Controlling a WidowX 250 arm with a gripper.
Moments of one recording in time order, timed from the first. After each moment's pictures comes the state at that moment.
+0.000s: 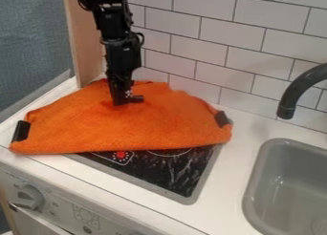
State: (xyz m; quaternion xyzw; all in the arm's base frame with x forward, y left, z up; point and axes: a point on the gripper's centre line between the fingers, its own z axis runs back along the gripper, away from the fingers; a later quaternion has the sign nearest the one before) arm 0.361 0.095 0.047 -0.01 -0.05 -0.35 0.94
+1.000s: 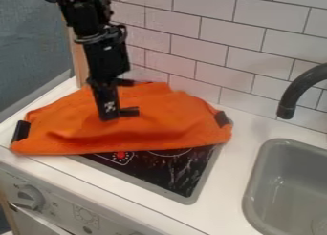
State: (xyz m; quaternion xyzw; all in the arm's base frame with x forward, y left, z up) arm 0.265 0.055 0.077 -0.05 -0.06 -0.40 0.91
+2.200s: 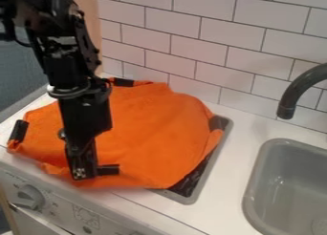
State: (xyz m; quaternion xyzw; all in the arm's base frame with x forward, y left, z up) arm 0.194 0.031 0.053 -0.04 -0.02 -0.45 0.89
